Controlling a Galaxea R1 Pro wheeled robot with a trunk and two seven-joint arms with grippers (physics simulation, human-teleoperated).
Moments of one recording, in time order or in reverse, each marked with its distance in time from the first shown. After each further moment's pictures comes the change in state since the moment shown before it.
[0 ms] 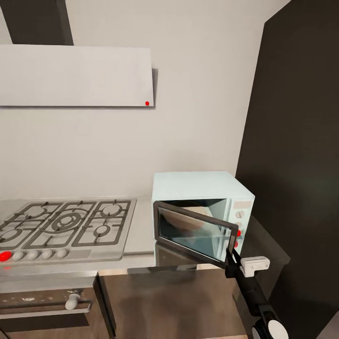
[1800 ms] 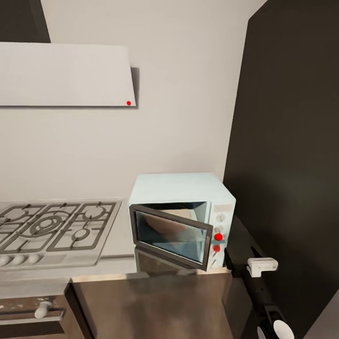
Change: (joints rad) left arm 0.000 0.014 -0.001 0.000 0.000 -0.001 0.000; right arm 0.003 0.001 -0.055 0.001 0.004 0.013 -0.017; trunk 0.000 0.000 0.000
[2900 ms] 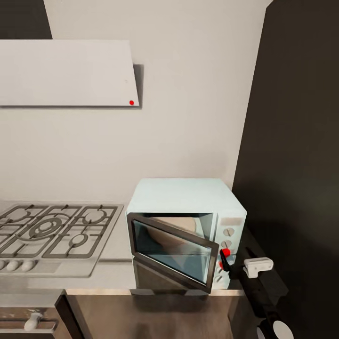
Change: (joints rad) left arm 0.000 -0.001 0.001 0.000 0.000 0.000 0.000; right arm 0.000 -0.001 0.005 0.008 0.004 -0.003 0.063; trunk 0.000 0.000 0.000
